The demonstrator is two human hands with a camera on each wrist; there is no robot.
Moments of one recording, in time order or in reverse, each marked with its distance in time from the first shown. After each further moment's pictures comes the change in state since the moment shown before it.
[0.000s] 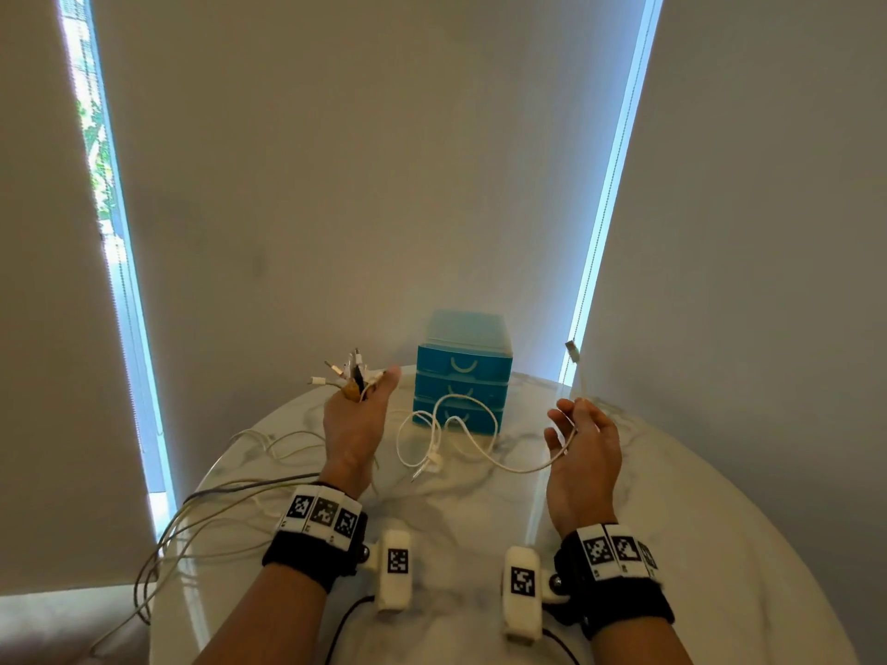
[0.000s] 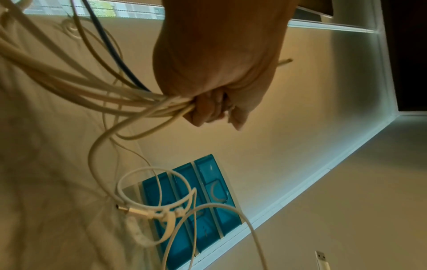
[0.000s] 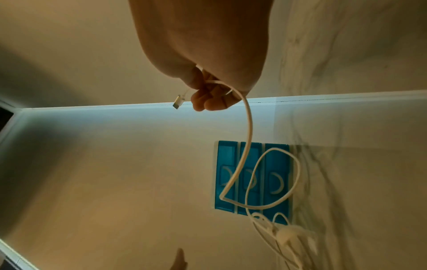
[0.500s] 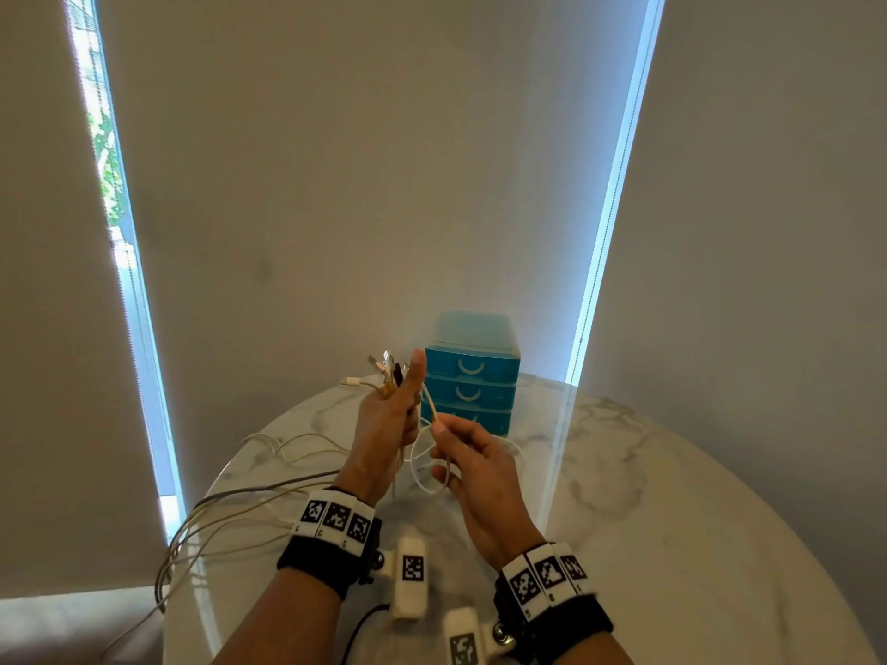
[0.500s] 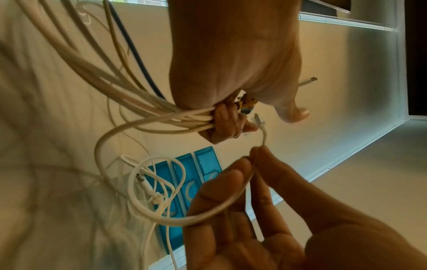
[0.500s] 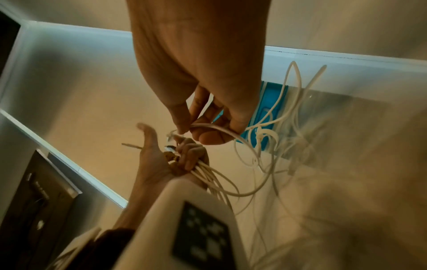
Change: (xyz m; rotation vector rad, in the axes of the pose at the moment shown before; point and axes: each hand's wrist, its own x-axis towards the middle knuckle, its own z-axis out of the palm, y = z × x) left_hand -0.018 0.012 0.007 -0.126 -0.368 -0.001; right_hand -0.066 0.062 0.039 -0.258 -0.502 0.217
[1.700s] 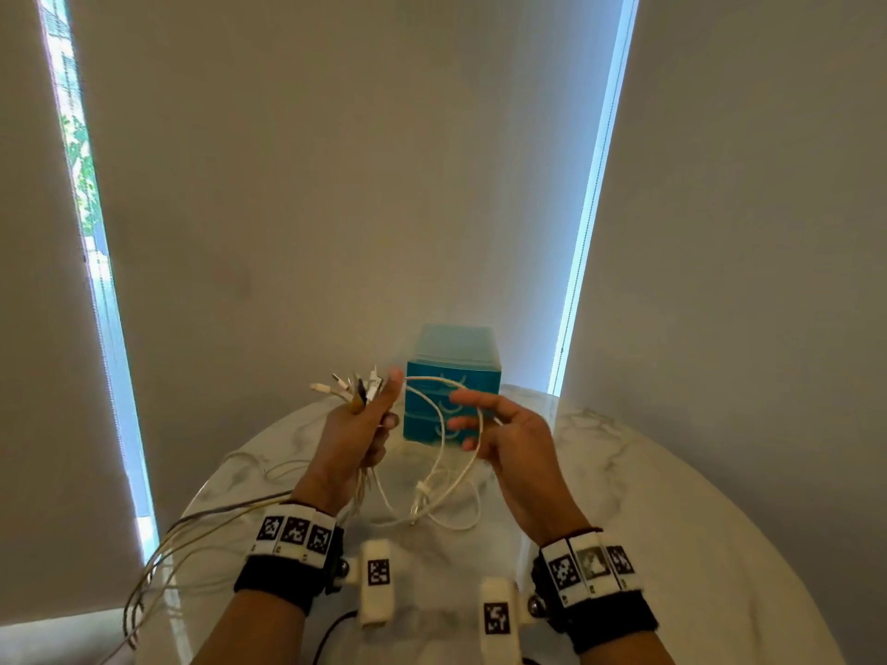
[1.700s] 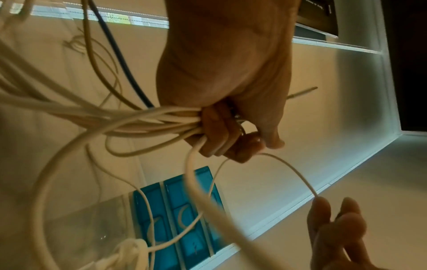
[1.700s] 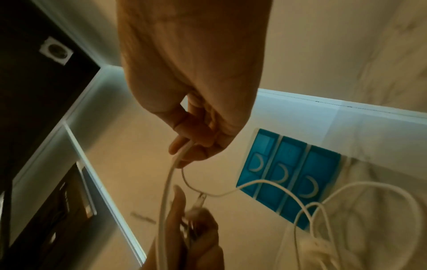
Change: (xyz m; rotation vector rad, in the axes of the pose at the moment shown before) left_hand 0.009 0.009 -0.018 0.085 -0.001 -0.069; right_hand 0.004 -0.077 -0.025 -0.167 -0.067 -0.145
